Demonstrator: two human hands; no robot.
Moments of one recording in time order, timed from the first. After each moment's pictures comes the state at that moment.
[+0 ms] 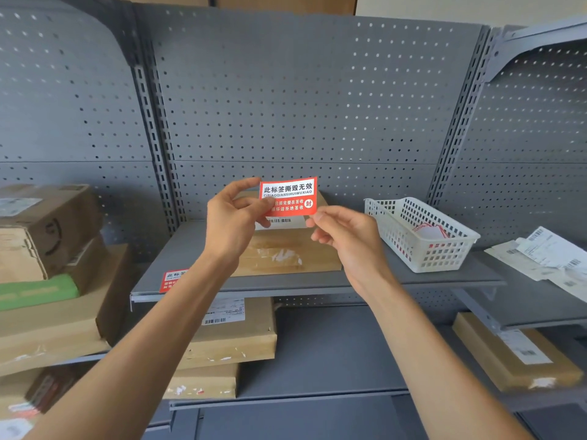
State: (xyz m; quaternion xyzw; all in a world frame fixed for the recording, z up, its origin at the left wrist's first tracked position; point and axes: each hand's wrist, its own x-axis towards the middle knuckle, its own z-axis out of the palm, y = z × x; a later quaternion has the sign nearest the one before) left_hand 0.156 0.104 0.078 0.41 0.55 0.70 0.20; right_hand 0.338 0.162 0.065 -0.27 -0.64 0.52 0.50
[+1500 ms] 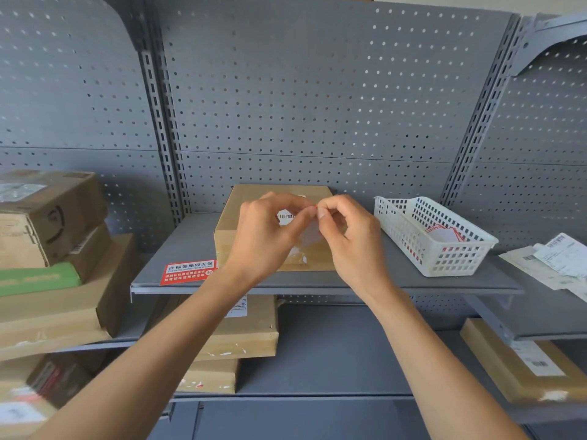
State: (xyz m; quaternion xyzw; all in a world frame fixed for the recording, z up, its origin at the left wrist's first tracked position) left_hand 0.189 0.102 0.068 0.59 0.58 0.56 -0.01; right_hand 0.329 0.172 0.055 -0.23 -0.78 0.22 0.54
